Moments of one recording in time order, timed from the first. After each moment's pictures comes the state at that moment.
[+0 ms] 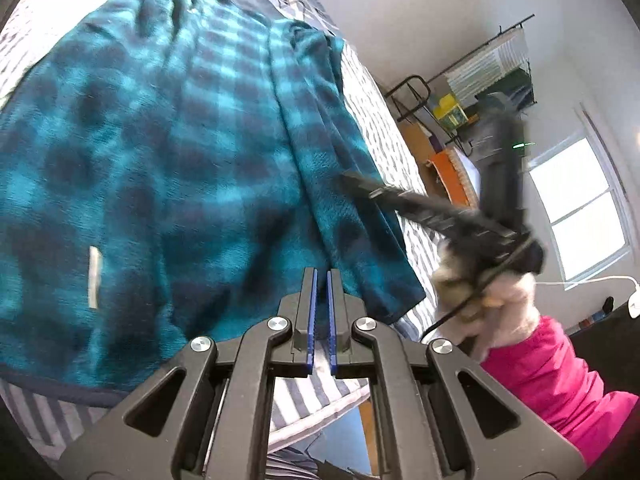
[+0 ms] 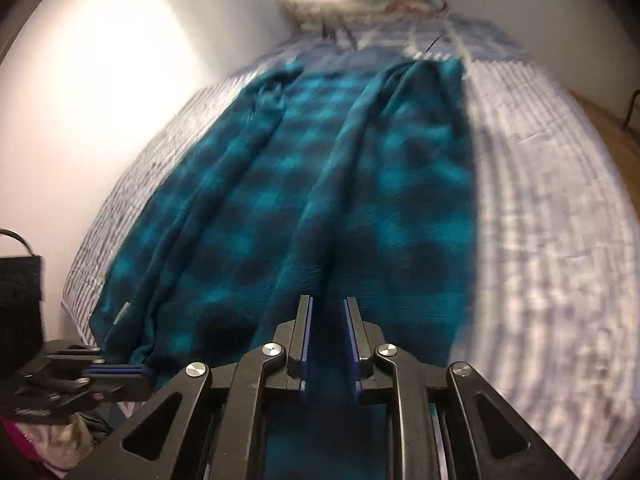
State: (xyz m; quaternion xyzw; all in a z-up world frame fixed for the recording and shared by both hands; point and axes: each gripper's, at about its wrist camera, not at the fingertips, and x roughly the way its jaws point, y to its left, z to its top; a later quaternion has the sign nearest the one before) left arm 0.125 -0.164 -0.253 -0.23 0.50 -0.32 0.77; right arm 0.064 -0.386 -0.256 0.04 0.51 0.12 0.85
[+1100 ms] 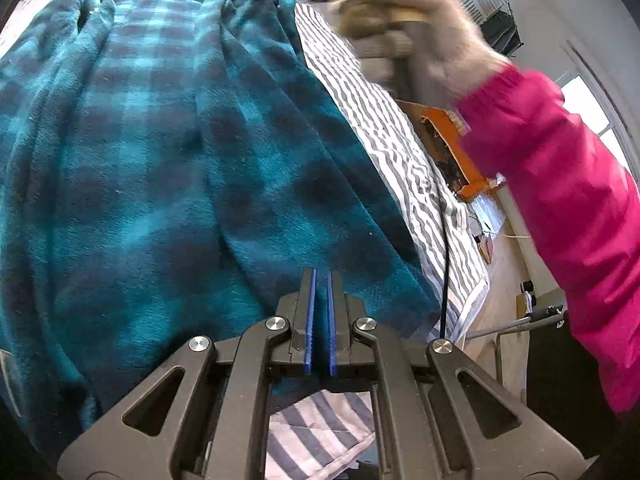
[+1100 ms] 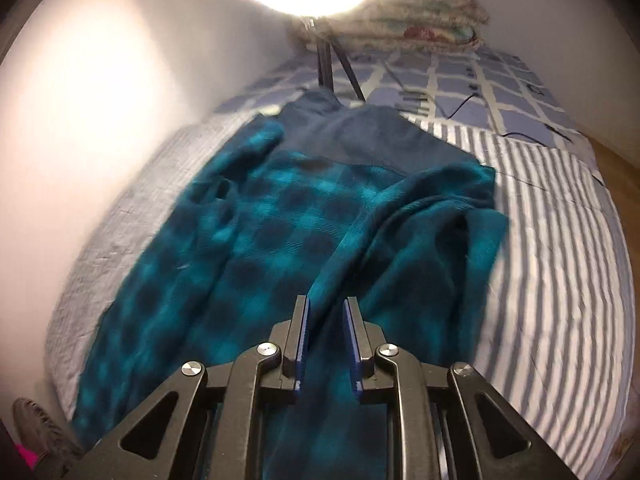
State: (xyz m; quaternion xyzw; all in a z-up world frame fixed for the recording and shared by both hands) left arm 0.158 -0.247 -0.271 -0.13 0.51 -0.37 0.76; right arm 0.273 -0.403 -0.220 -0.01 0.49 0.13 0.86
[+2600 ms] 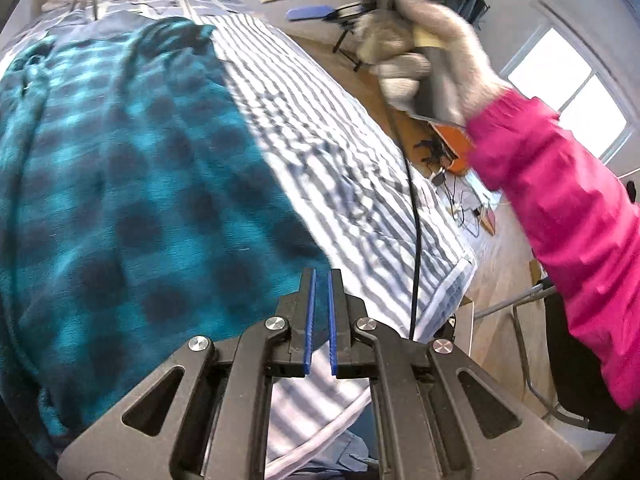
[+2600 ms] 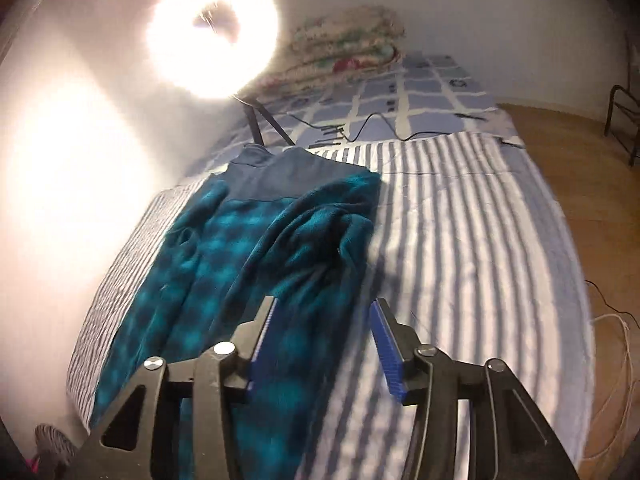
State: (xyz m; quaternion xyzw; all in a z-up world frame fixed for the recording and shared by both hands) left arm 0.120 -0.313 -0.243 -0.04 0.49 -0.40 0.77; right arm 0.181 -0.552 -0.164 0.09 0.42 0.10 0.90
